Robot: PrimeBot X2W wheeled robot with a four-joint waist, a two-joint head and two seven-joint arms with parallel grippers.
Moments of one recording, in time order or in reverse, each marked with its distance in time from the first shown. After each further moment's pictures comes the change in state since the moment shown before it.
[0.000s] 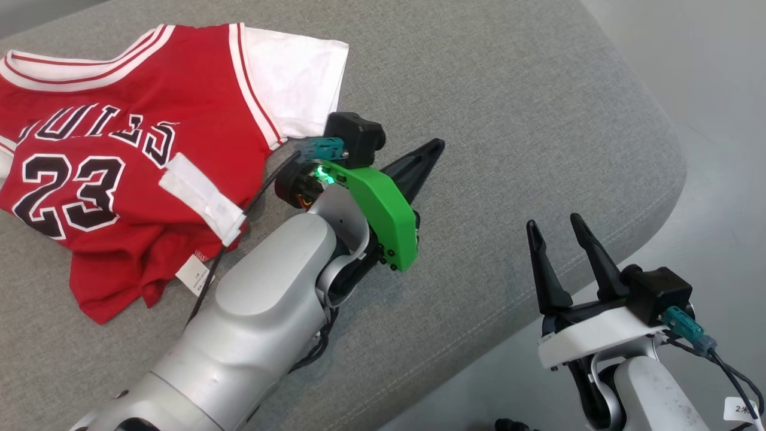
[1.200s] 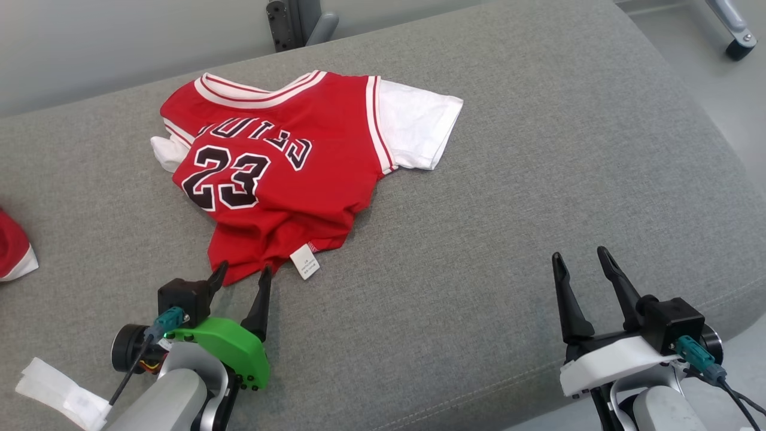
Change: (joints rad) left arm 0.450 0.331 0.115 -0.080 0.069 0.288 -0.290; right arm 0.094 0.001 -0.087 0.007 -0.099 0.000 0.000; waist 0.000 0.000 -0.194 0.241
